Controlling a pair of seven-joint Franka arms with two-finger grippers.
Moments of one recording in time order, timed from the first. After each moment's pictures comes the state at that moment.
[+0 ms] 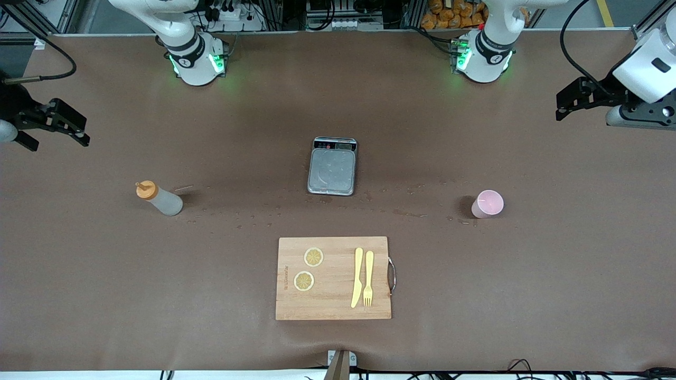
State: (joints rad) left arm -0.10 -0.05 -0.04 -1.55 0.00 1.46 -0.01; right arm -0.03 -0.03 0.06 -1.55 0.00 1.62 -0.07
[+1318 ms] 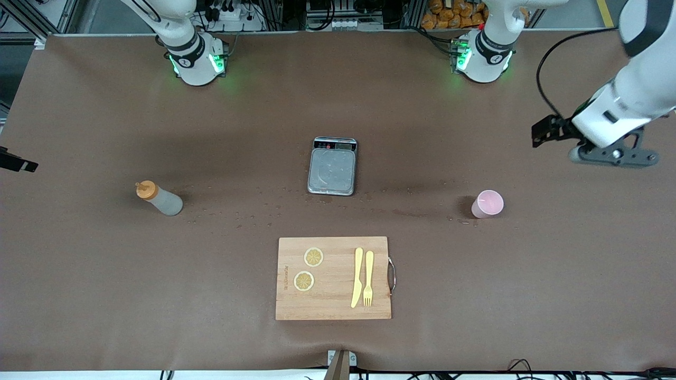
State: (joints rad) left arm -0.11 0.00 -0.04 -1.79 0.00 1.70 -0.01; right arm -0.40 0.18 0.04 -1.56 0.10 1.54 0.18
